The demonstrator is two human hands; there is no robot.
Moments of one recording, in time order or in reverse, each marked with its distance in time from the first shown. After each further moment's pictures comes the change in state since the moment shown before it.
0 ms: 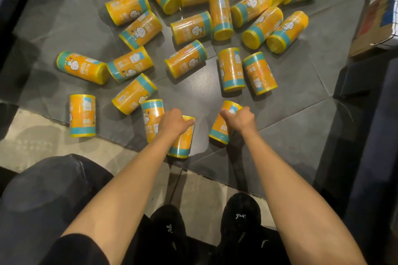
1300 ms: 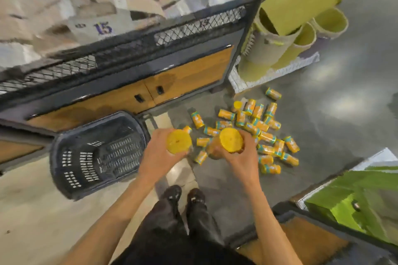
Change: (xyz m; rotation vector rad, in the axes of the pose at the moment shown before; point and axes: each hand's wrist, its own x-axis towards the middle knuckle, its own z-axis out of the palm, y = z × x) left_hand -0.654 -0.007 -0.470 -0.770 0.780 -0.106; right_hand -0.660 -0.297 -0.339 -0.033 -0.232 -0.993
